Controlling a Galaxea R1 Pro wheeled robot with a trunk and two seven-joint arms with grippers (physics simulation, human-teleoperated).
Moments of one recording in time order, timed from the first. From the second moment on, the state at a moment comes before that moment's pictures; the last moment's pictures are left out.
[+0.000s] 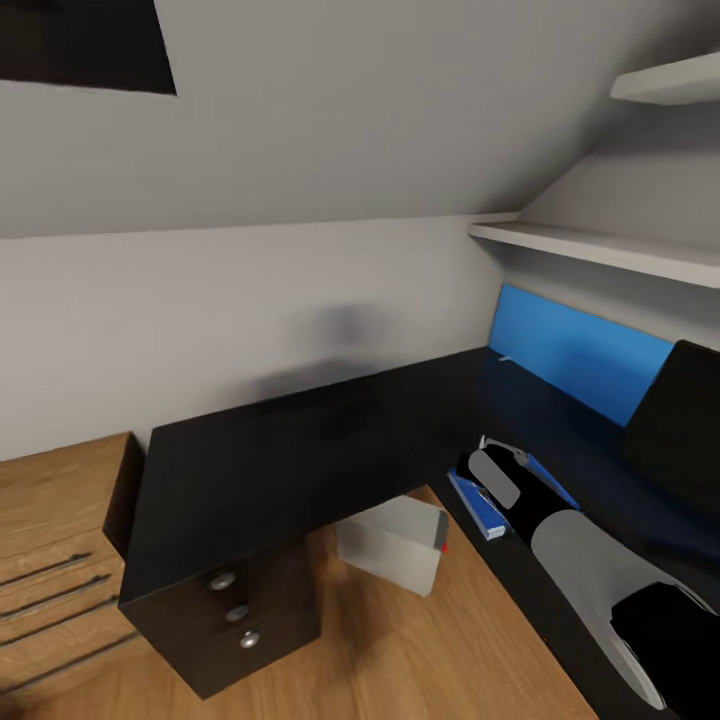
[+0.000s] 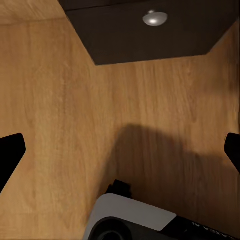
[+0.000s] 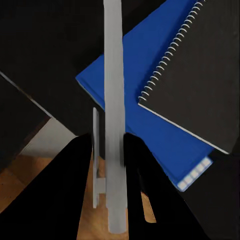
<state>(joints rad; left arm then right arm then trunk) -0.02 -0.02 -0.02 -0.75 0.26 0.03 0.29 -0.99 -0.08 0.47 -0.55 -0.98 0.41 -0.65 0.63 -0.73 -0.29</state>
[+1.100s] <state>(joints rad) -0.02 -0.02 -0.02 -0.75 0.26 0.03 0.29 -0.98 -0.08 0.48 -0.42 -0.87 0.30 -0.60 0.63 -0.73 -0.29</state>
